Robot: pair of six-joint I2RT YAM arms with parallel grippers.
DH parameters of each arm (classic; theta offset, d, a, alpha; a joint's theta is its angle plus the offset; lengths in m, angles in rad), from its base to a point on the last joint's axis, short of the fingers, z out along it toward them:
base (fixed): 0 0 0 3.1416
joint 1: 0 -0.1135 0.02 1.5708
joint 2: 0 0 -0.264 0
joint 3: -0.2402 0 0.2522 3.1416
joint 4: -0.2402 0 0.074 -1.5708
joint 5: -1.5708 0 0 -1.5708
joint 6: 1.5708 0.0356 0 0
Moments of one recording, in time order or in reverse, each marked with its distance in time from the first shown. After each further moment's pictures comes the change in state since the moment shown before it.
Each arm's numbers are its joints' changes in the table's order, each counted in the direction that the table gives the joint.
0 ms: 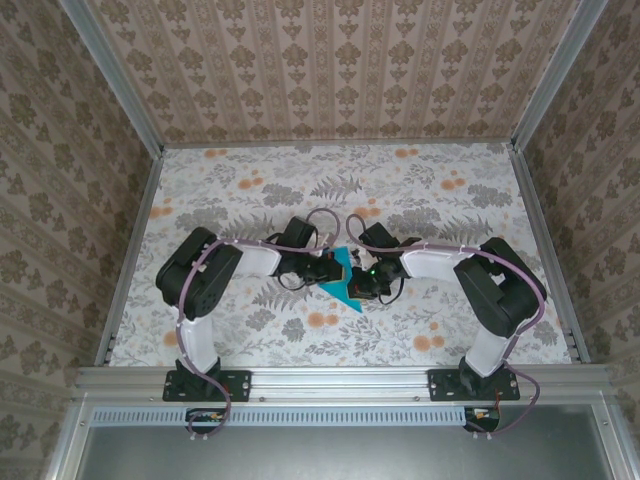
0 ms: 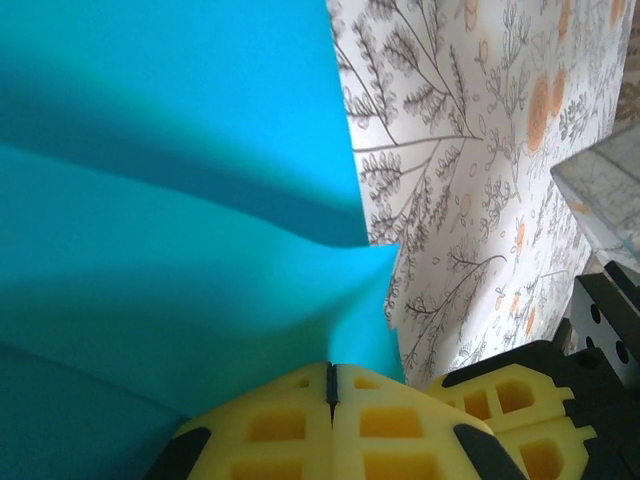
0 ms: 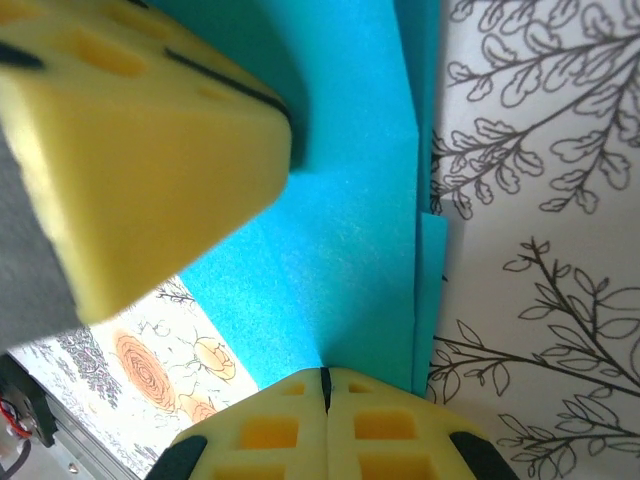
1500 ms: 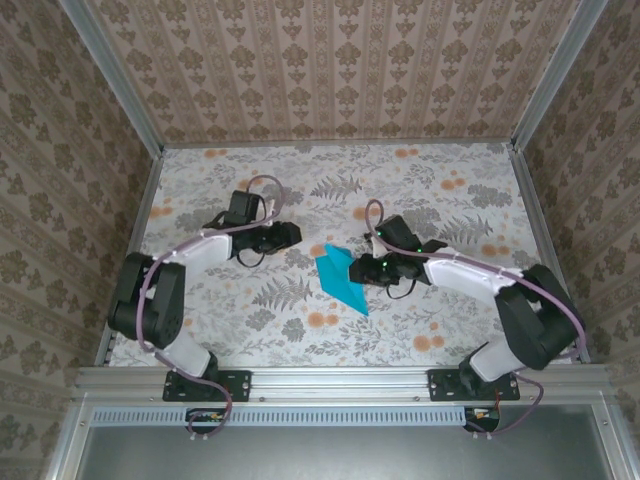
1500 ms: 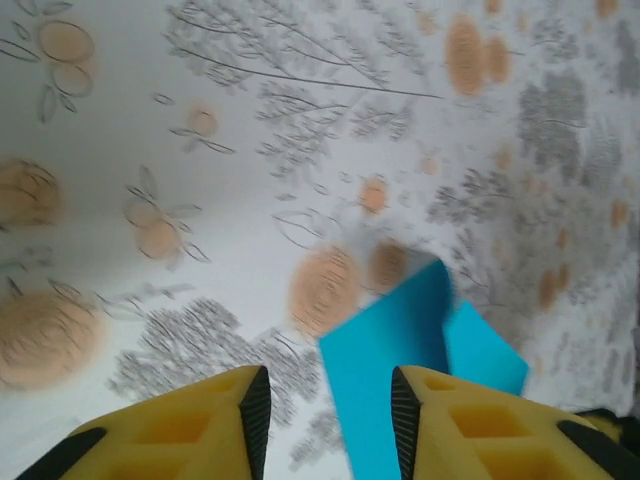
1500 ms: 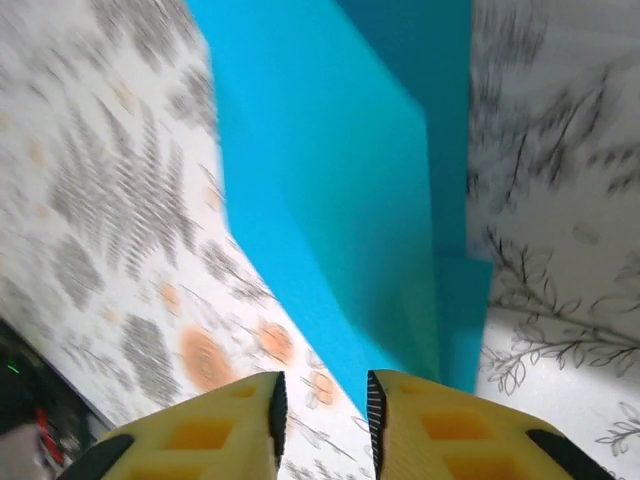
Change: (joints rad) left arm -0.261 -0.321 0.012 -0.250 0.137 0.106; right arm 0.051 -0.278 0.077 0.105 -0.087 0.045
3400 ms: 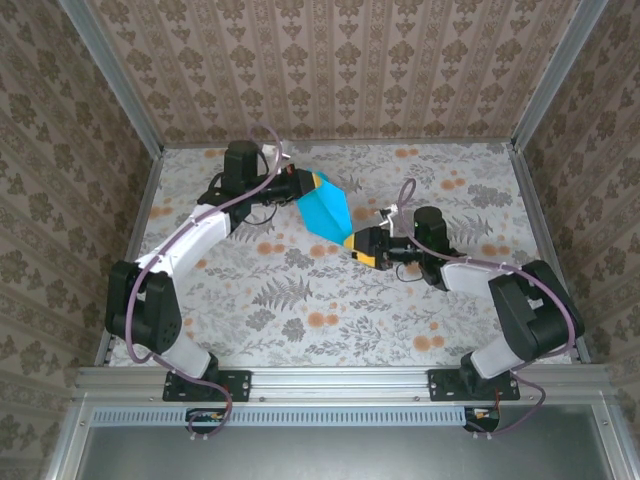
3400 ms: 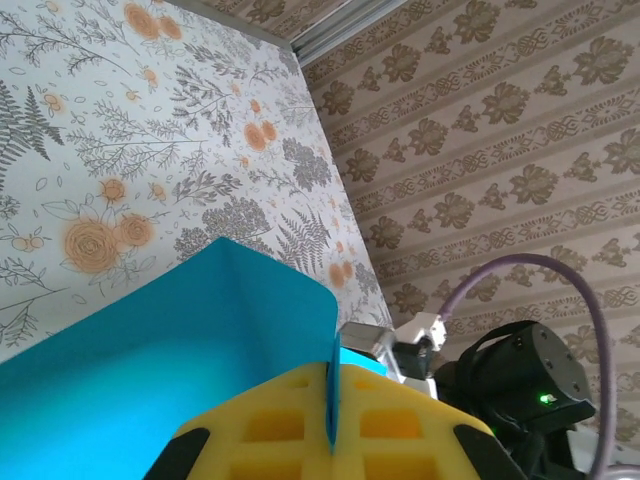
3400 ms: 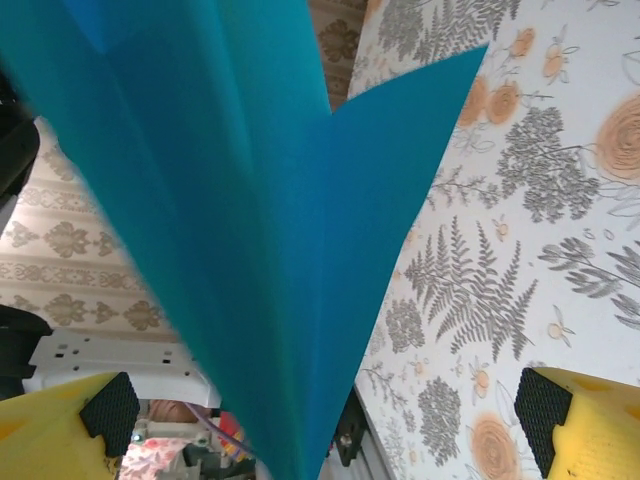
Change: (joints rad) left arm 0.032 -0.011 -0.348 0.113 -0.211 -0.181; right arm 0.192 0.075 0.200 0.919 0.612 0.393
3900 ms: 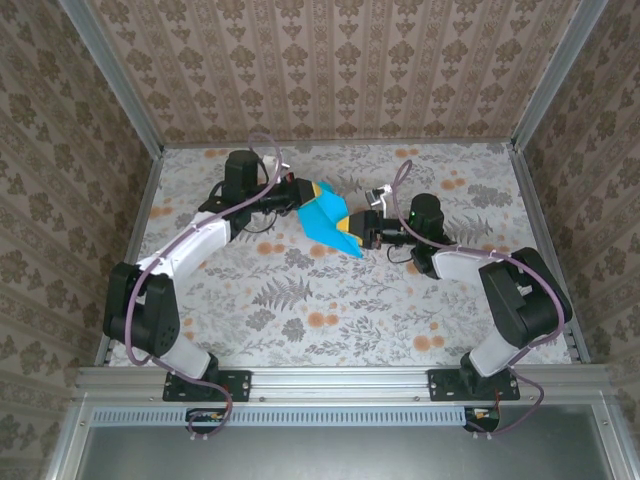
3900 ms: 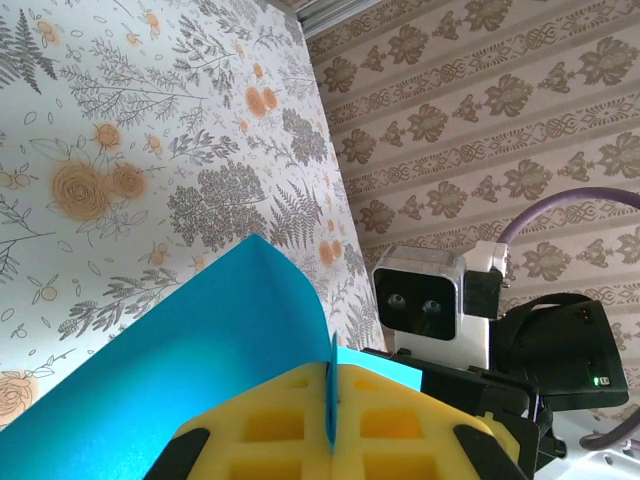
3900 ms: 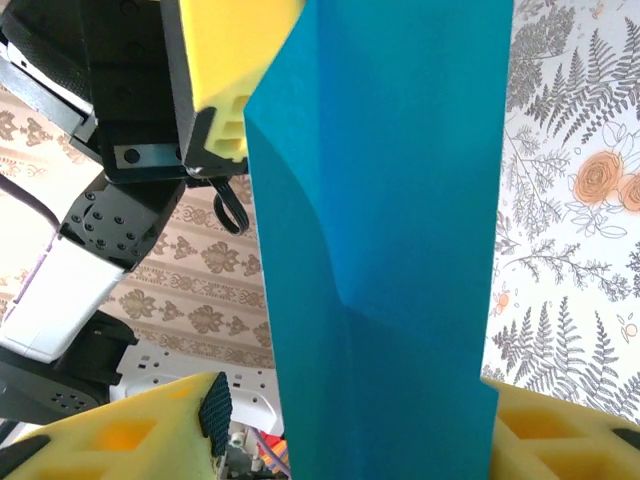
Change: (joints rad) left arm 0.001 -0.020 0.093 0.053 -0.023 -0.070; right arm -0.017 0.076 -0.119 0.231 0.027 0.171
